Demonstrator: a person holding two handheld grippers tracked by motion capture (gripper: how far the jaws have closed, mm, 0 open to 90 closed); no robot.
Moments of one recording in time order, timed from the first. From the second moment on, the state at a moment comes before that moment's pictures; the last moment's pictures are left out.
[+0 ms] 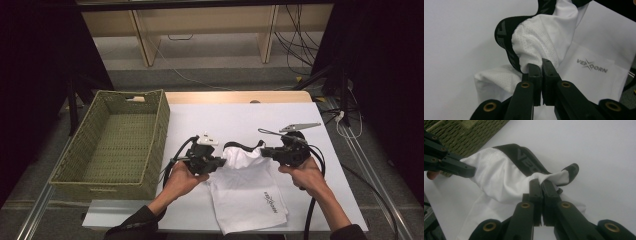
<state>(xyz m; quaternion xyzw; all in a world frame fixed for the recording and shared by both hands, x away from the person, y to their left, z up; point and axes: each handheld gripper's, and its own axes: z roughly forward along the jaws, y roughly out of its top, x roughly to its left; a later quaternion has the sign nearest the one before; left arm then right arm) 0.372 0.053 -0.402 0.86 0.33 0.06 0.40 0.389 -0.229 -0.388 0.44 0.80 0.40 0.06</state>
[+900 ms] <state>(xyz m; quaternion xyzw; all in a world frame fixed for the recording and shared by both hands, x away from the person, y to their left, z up) 0.300 0.038 -0.464 0.90 0.27 0.01 0.33 0.305 -0.232 -0.441 0.42 0.85 0.32 0.06</state>
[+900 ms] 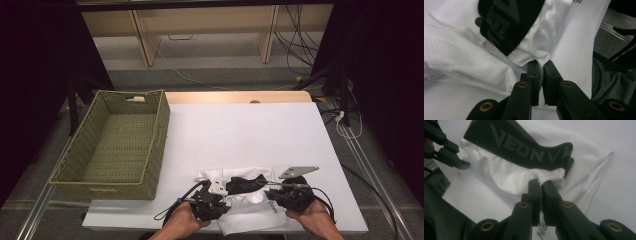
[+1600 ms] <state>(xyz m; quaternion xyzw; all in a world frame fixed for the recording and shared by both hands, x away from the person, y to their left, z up) 0.323 0.080 -0.446 0.85 0.41 0.03 0.34 0.305 -0.257 -0.431 0.52 0.78 0.33 0.12</state>
